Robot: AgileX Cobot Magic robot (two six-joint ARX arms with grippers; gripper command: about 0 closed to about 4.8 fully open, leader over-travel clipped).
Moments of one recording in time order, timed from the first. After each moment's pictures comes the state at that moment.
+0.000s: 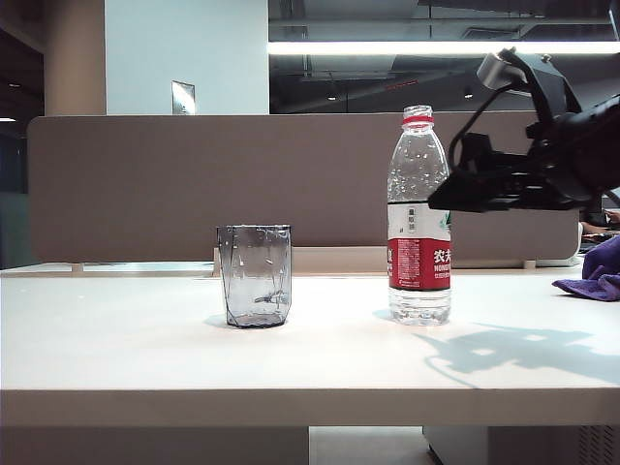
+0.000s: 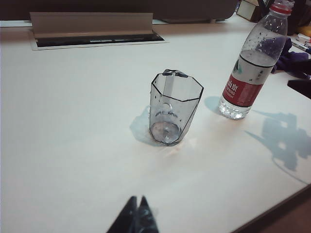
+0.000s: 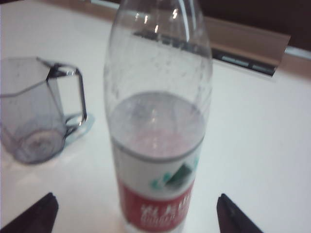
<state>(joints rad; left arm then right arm) 0.08 0.34 0.33 -0.25 0.61 0.03 0.26 1.45 0.49 0.74 -0.28 -0.14</state>
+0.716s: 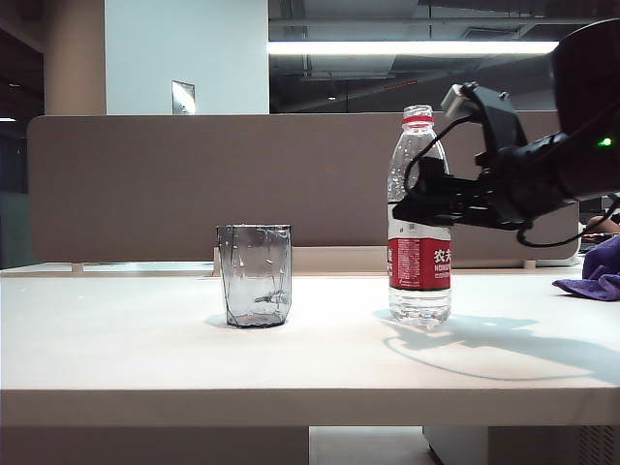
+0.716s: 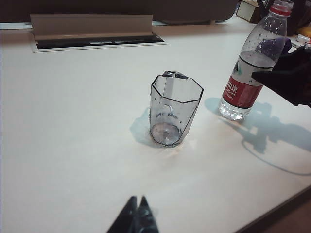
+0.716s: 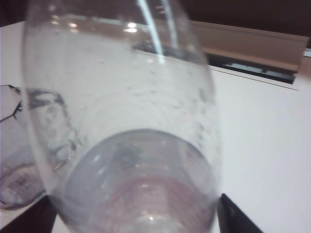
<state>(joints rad) 0.08 0.34 0.33 -0.24 0.61 0.03 0.27 1.72 0.66 0.88 -0.29 -0.05</state>
